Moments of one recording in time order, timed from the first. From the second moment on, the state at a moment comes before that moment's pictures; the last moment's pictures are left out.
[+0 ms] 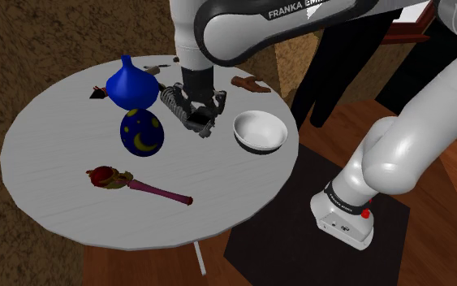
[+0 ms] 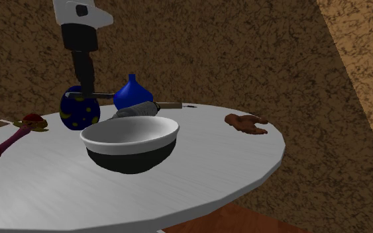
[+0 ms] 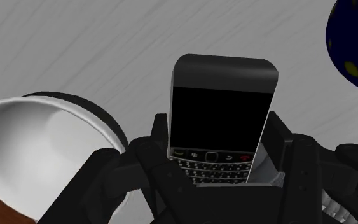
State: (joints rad) arm 0.13 -0.09 0.36 -2.09 0.01 1.94 1.59
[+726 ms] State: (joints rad) arm 0.18 -0.07 0.42 -2.15 0.01 2.03 1.71
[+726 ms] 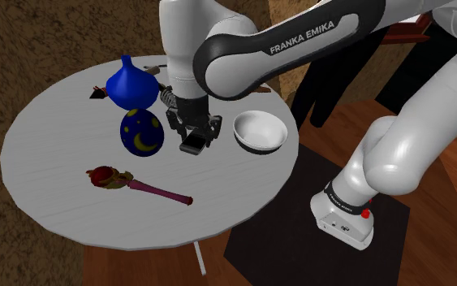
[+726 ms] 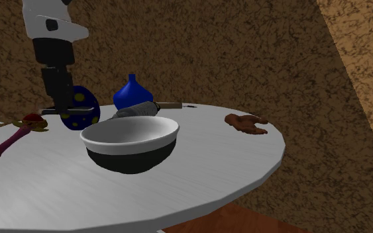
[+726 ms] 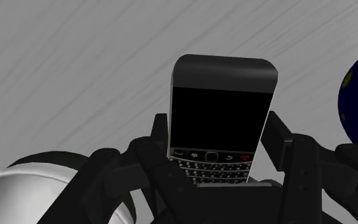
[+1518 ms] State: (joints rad) arm 0.19 0.01 0.42 -2.24 -0.03 2.19 1.74
